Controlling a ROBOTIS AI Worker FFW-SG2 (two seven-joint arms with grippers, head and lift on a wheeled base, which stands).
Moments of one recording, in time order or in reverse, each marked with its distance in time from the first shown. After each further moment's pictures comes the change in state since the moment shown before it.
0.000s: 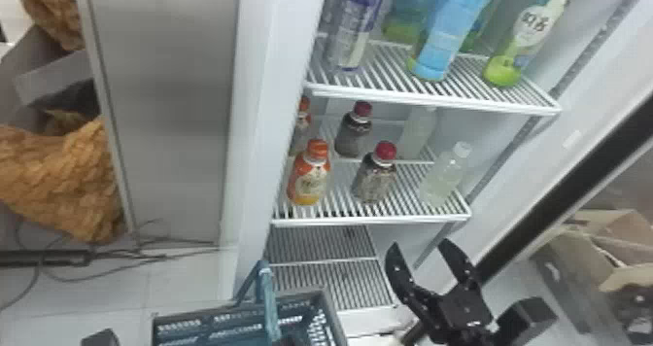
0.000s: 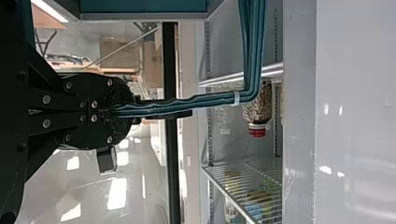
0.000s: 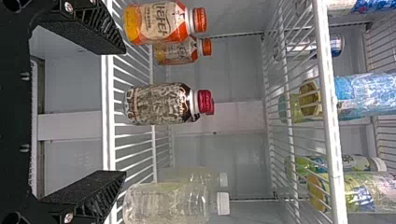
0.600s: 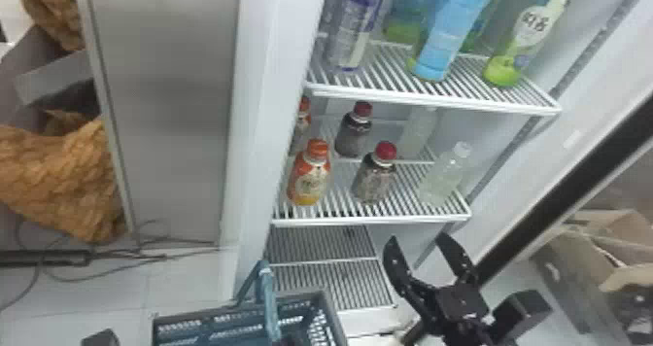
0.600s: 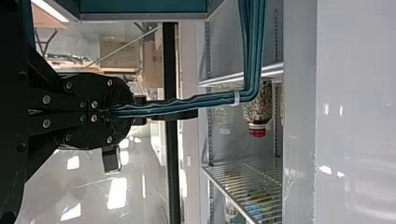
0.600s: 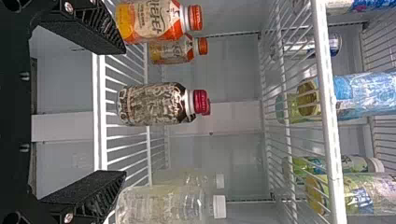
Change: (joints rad) left arm 0.000 0.000 0.000 0.001 0.002 0.000 0.001; right arm -0.031 0.000 0.004 0.017 0.003 0.000 -0.003
